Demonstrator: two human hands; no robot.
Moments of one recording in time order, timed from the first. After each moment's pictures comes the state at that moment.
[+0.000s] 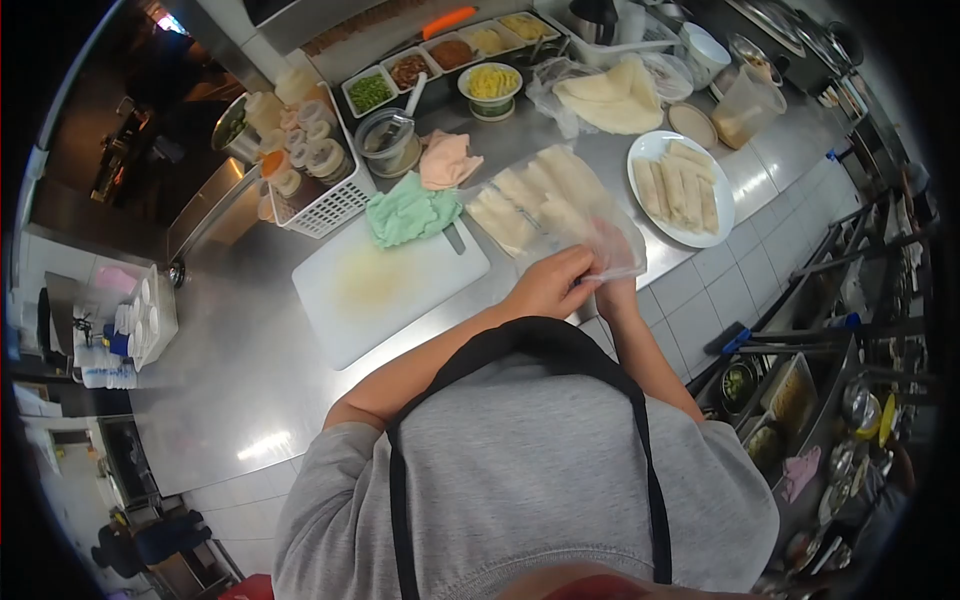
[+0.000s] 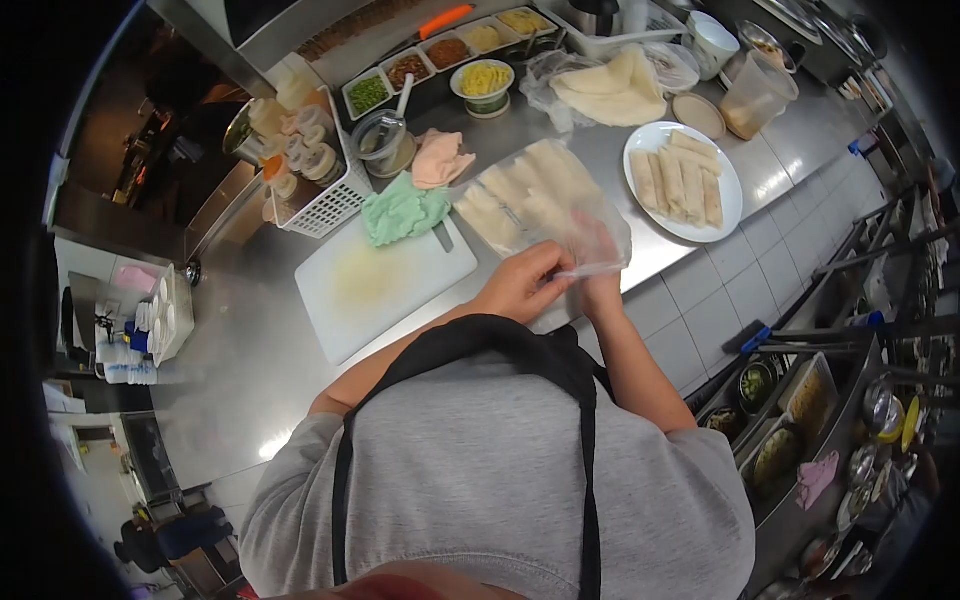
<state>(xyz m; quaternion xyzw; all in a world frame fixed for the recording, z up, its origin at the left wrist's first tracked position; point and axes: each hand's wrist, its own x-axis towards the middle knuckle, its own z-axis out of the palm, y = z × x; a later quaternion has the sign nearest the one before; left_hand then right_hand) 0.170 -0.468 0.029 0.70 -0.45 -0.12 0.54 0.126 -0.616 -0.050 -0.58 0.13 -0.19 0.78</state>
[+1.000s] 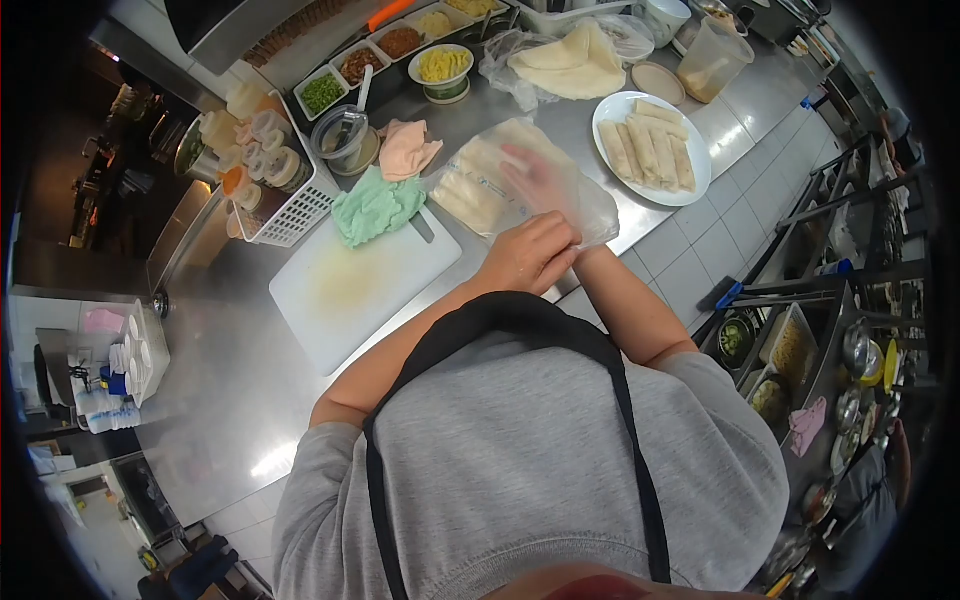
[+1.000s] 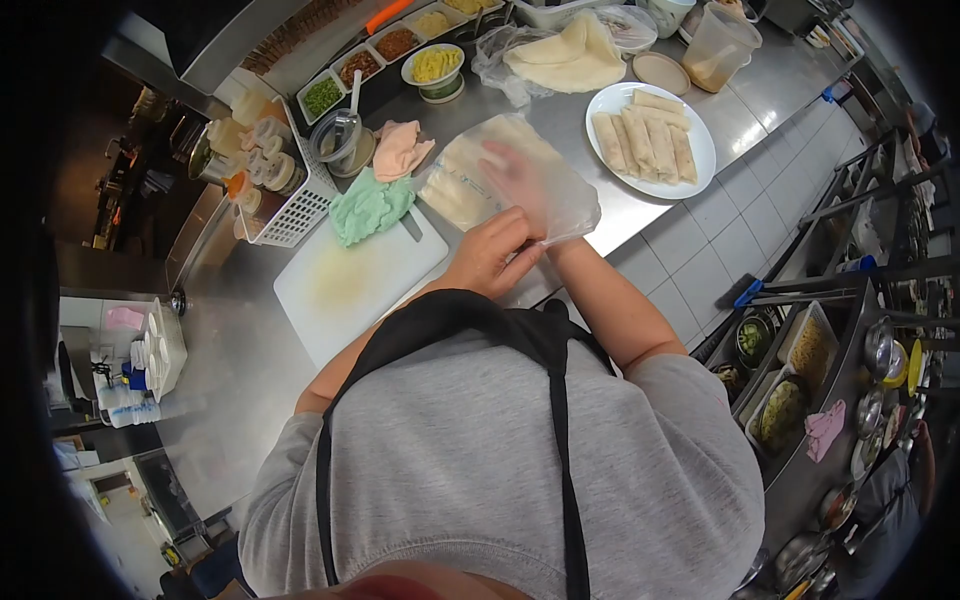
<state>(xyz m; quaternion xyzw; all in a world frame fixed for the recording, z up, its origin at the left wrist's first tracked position) 0.177 -0.473 0.044 0.69 -0.54 -0.01 0.47 0.209 -0.610 -0.034 -0.79 0.06 -0.19 0.58</state>
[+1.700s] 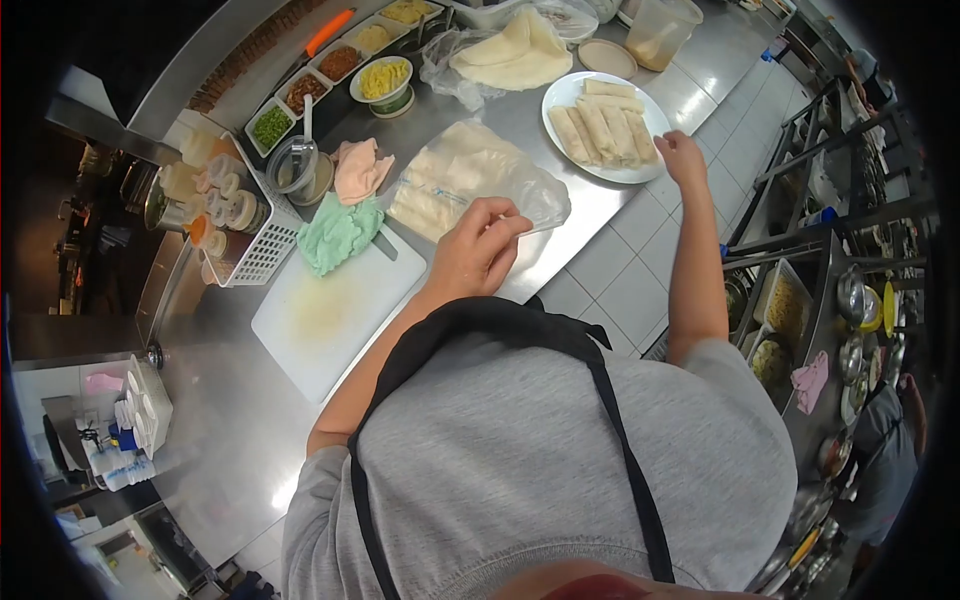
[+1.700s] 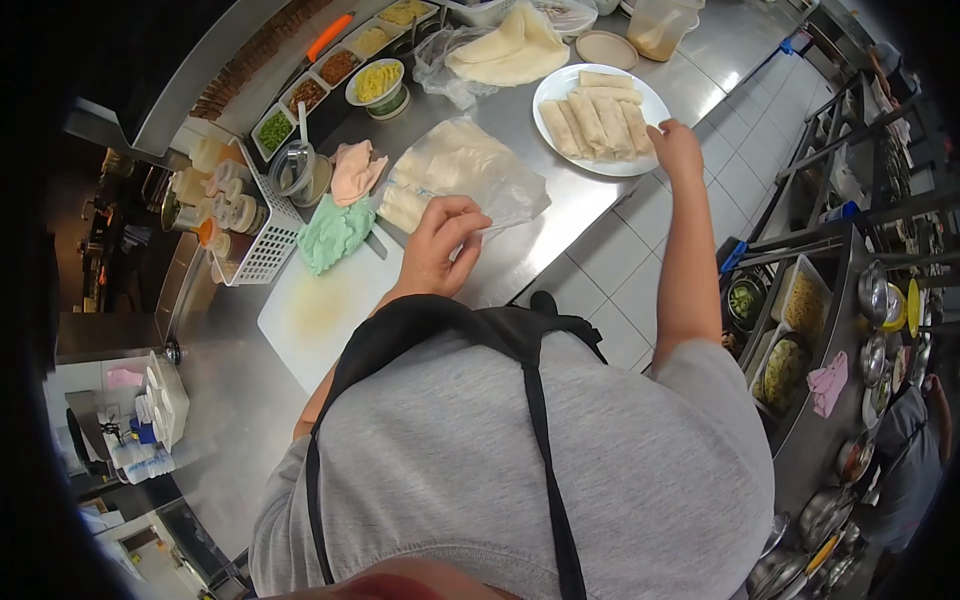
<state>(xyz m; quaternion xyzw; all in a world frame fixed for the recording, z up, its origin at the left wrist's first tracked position) 0.184 -0.473 0.043 0.71 -0.52 0.02 0.47 0.111 -0.874 -0.028 -0.89 0.38 -0.16 0.17</state>
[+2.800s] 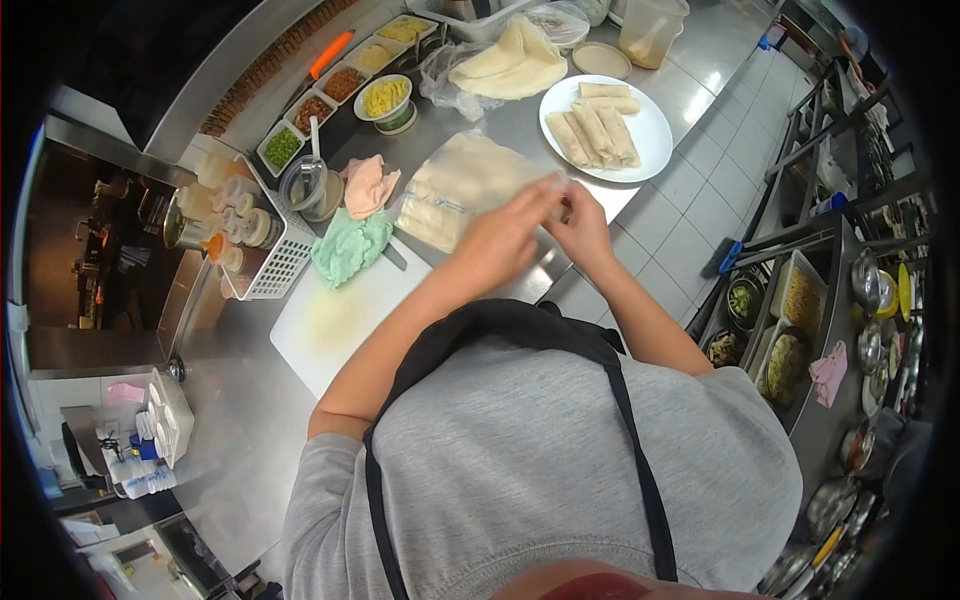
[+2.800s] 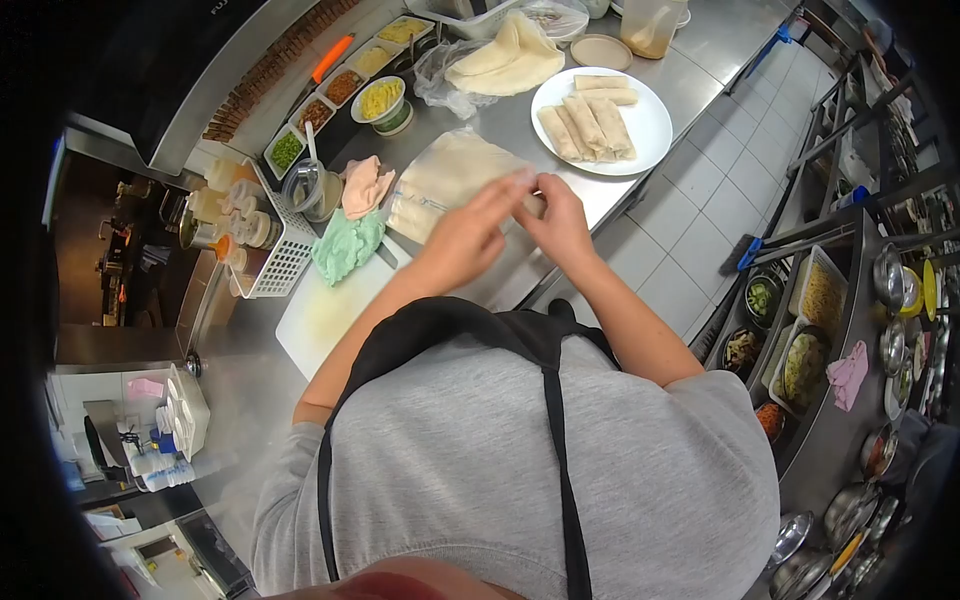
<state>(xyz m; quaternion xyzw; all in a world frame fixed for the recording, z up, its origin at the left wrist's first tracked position) 0.191 -0.509 0.067 0.72 -0.61 -0.06 0.33 0.114 -0.652 -0.019 -0.79 0.18 -0.25 0.54</state>
